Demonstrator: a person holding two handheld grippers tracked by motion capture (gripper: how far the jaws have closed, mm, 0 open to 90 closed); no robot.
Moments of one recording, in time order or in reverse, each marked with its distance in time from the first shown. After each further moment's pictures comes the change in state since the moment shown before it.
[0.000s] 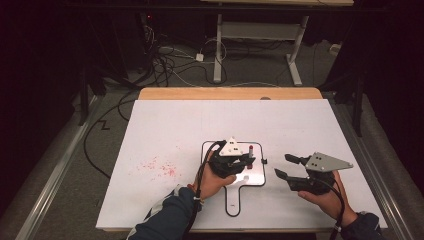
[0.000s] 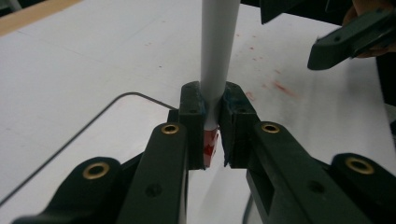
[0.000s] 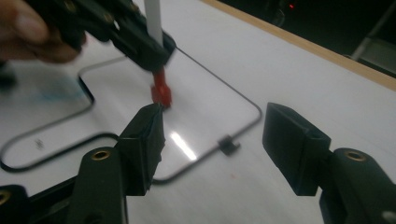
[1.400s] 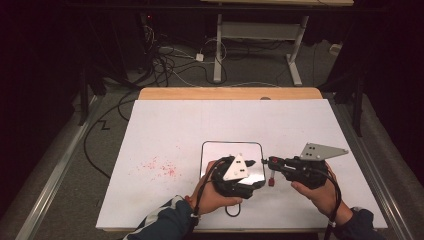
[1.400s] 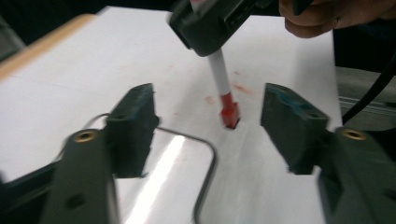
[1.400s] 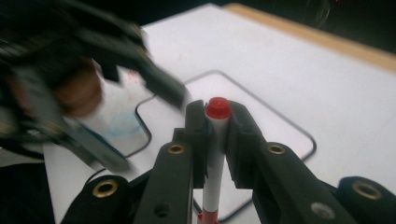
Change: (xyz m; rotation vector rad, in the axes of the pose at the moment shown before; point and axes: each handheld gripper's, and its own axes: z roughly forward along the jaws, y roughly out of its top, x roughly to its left) left arm -0.049 -0.002 -0.042 -0.056 0.075 0.178; right arm 0.005 0.035 0.006 0.057 0.124 0.091
